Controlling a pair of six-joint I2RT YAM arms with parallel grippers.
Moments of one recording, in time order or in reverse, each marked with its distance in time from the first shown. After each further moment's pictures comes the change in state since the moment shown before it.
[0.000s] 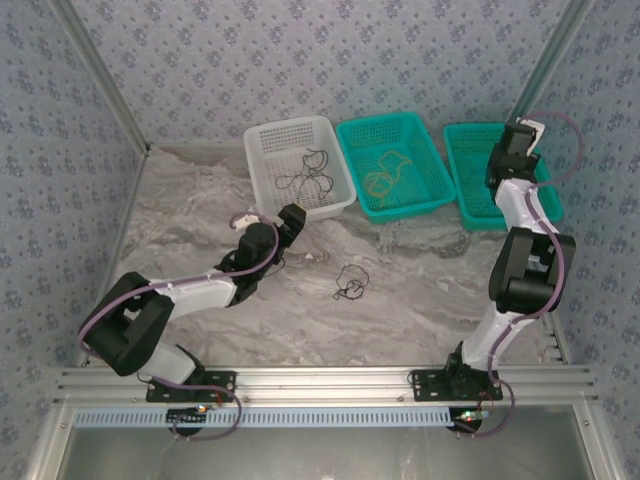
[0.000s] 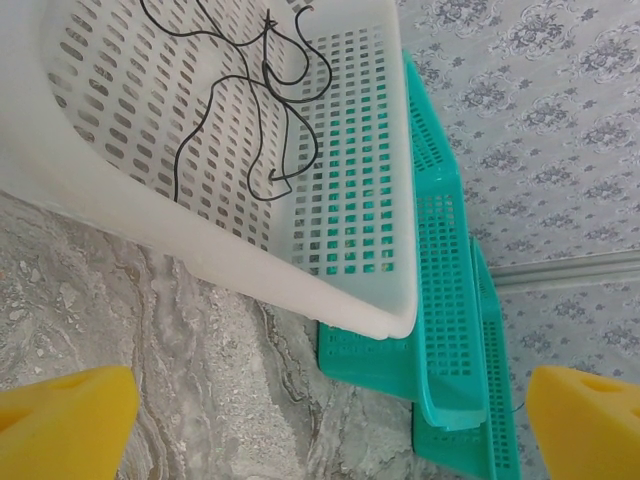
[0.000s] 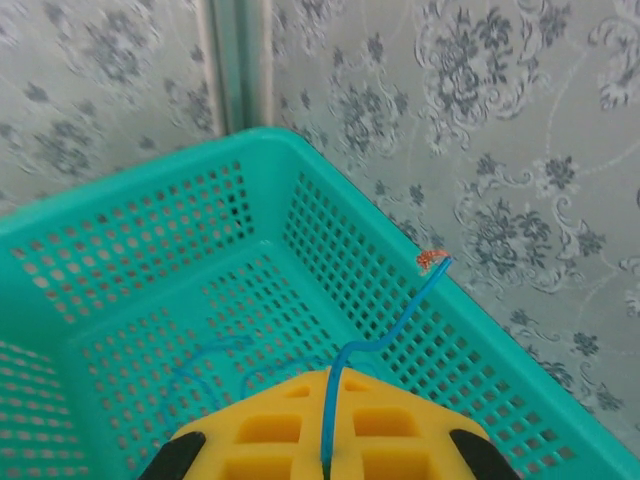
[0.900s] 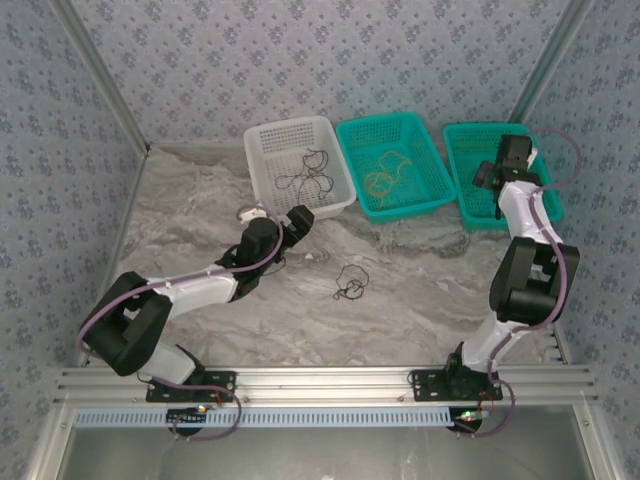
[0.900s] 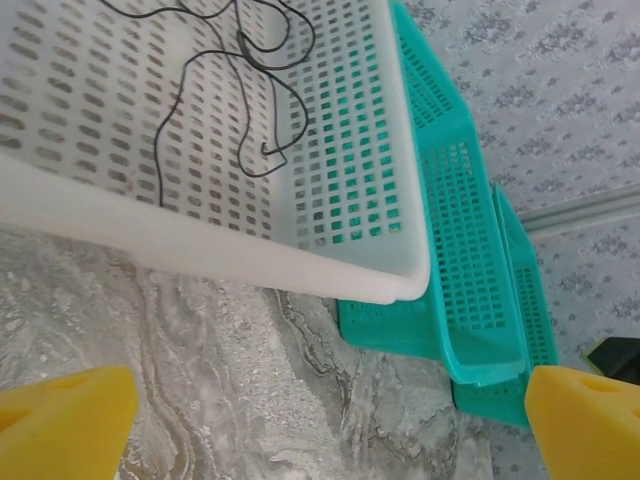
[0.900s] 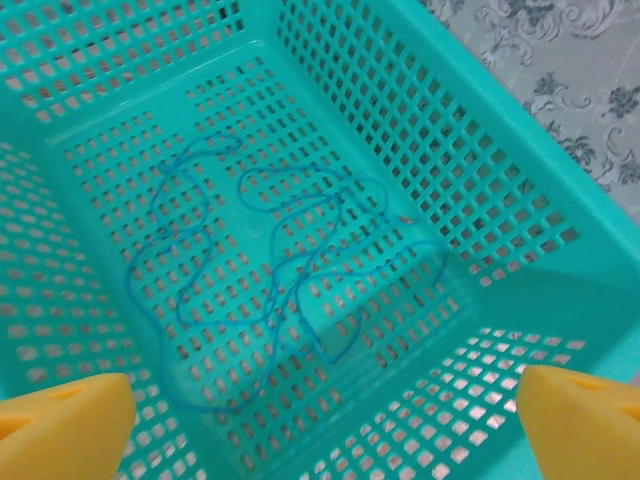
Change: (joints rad) left arm 0.001 0.000 0.067 -0.098 0.079 0.163; right arm -0.002 -0.097 -0.027 -0.398 -0.125 0.130
